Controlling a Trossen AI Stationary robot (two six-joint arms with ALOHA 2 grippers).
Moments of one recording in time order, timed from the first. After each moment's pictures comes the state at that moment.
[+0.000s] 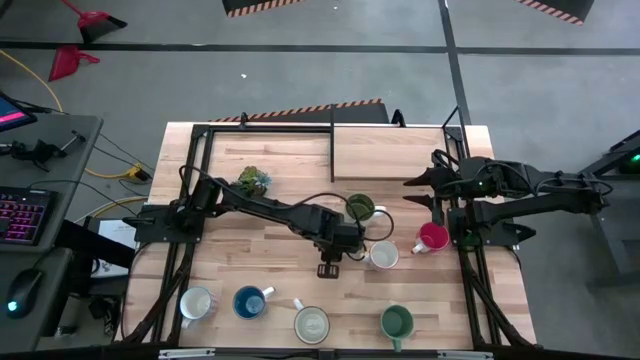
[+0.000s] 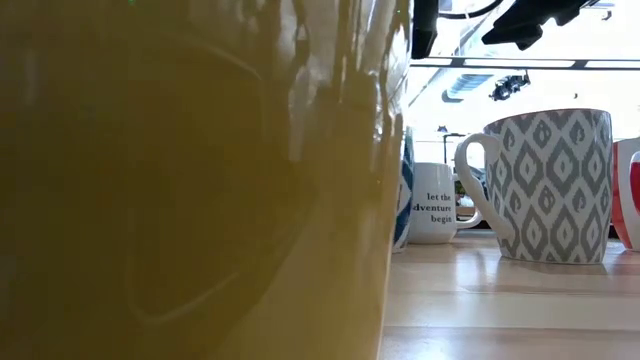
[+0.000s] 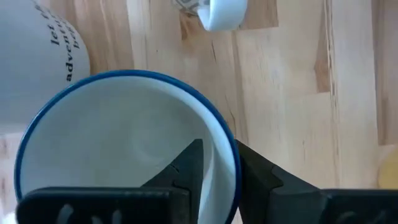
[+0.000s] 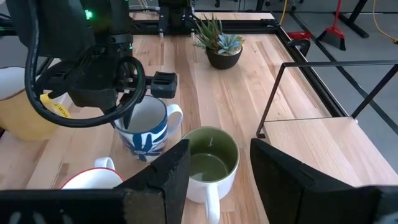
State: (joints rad) left arm -0.18 2.19 1.89 -0.93 0.00 -0.08; right arm 0.00 0.62 0.78 -0.62 0.10 0.00
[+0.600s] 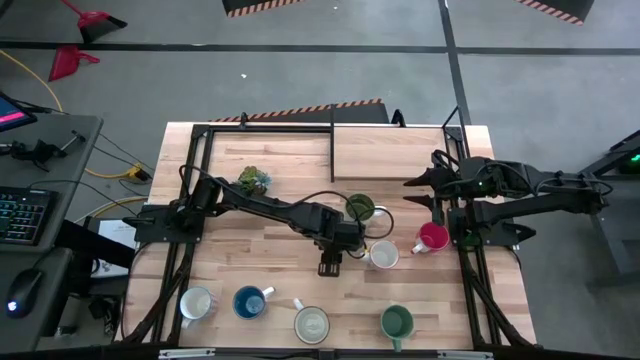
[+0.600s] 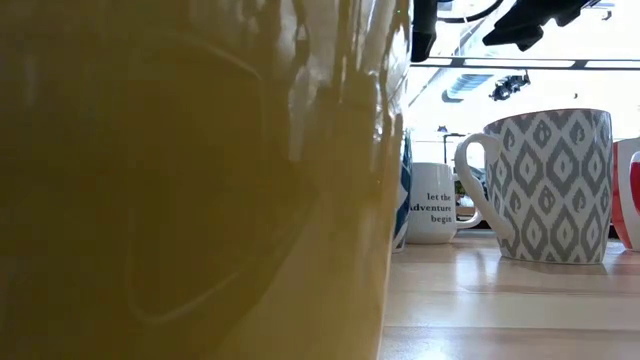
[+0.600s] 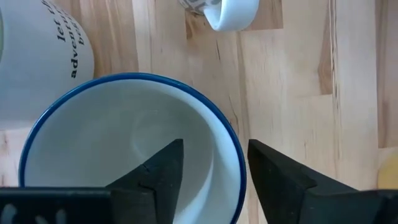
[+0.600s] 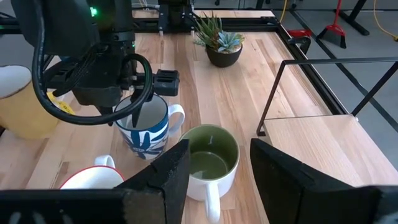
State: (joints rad) left arm -0.18 2.19 1.89 -0.94 0.01 -0.09; right arm 0.00 0.62 0.78 -0.63 0.10 0.00
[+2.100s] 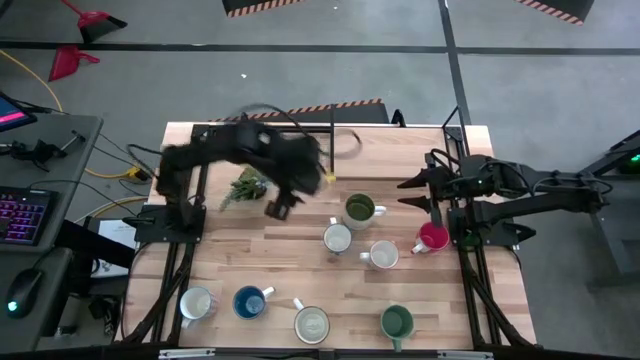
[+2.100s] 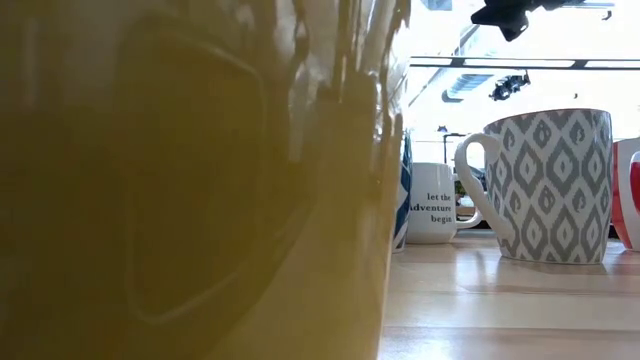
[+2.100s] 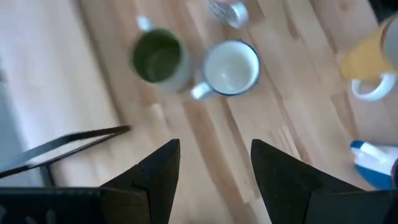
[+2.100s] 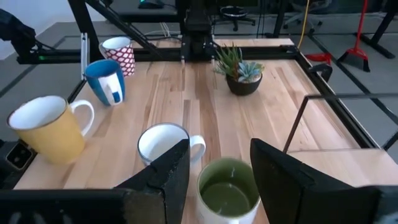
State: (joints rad) left arm 0.00 1.87 2.34 -1.57 0.02 0.39; right arm 0.00 0.66 0.78 -0.49 0.01 0.00
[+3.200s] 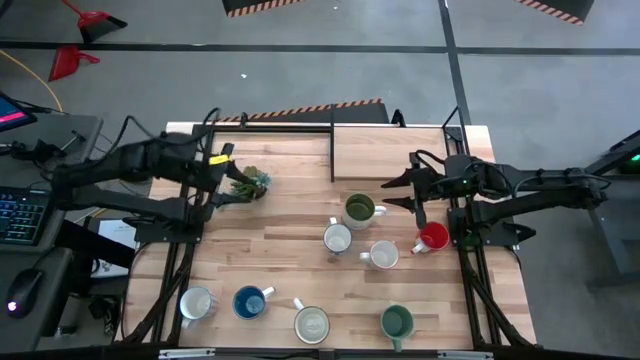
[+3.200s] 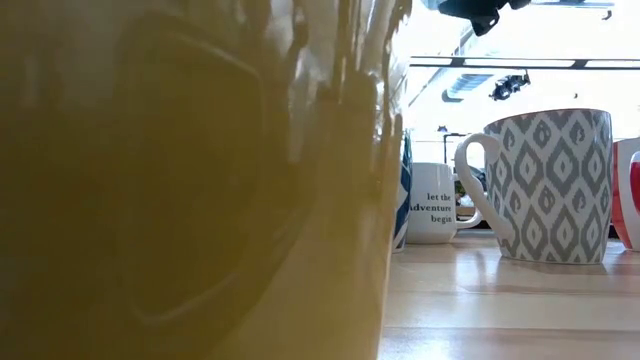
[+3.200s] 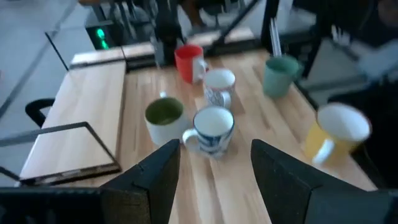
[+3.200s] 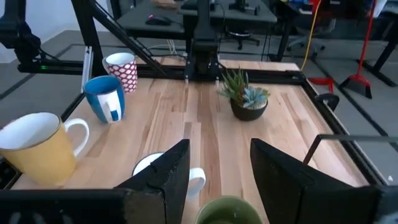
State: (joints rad) left arm 0.09 0.78 1.05 -0.69 0.20 0.17; right arm 0.00 0.80 0.78 -0.27 -0.01 -0.07
